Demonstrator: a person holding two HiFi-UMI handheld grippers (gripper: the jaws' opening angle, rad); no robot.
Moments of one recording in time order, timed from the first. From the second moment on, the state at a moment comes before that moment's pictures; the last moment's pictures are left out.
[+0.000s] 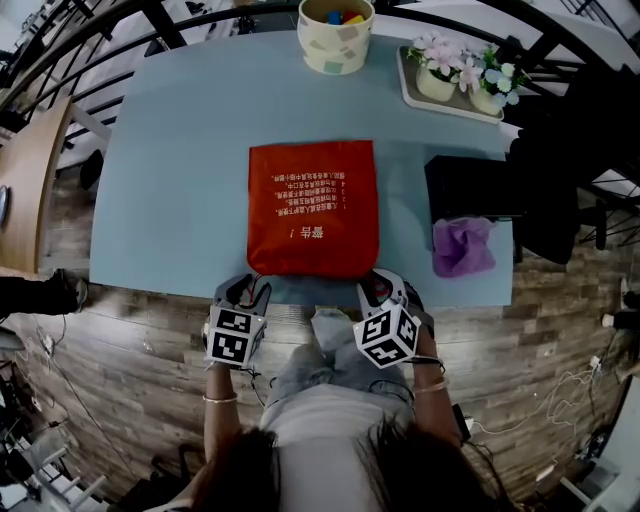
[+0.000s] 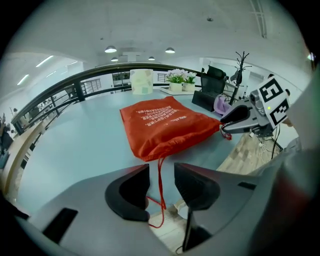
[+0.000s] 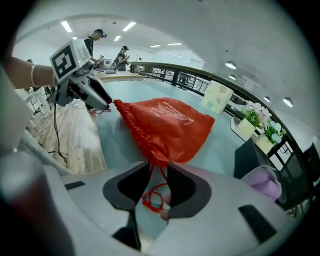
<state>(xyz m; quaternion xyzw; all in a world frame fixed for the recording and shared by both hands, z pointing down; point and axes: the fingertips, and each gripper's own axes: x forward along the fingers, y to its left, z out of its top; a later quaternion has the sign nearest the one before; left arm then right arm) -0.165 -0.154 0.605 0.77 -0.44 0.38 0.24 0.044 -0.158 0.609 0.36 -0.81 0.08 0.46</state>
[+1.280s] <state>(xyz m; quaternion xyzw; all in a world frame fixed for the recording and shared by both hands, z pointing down) -0.188 -0.154 0.614 0.74 -0.51 0.35 0.25 0.066 -0.168 0.617 0.42 -0.78 0.12 0.45</state>
